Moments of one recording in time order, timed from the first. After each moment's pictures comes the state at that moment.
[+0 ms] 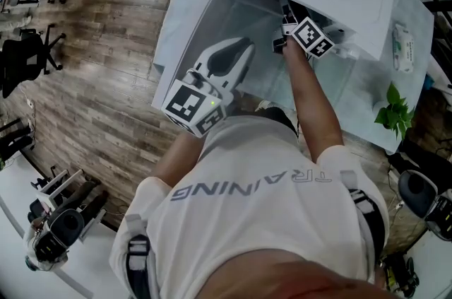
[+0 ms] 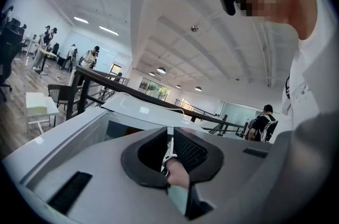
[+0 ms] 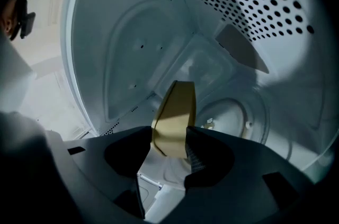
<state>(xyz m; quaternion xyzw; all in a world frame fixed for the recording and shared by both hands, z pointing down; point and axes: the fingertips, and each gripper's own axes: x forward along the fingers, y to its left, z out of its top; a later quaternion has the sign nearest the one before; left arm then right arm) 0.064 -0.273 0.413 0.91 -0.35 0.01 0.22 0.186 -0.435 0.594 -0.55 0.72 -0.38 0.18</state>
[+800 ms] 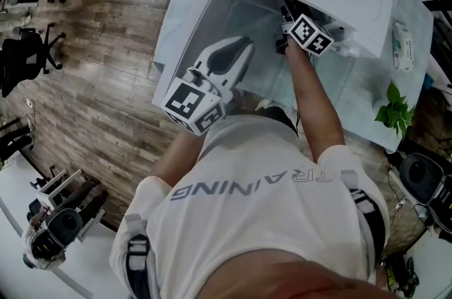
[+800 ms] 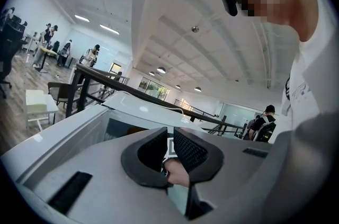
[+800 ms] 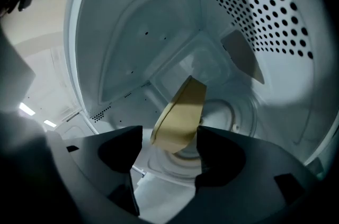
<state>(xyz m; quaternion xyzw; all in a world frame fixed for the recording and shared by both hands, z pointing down) 0.059 -0.267 0.415 0.91 -0.34 0.01 0.22 0.184 -0.428 0.611 -0.57 0.73 -0.37 0.10</state>
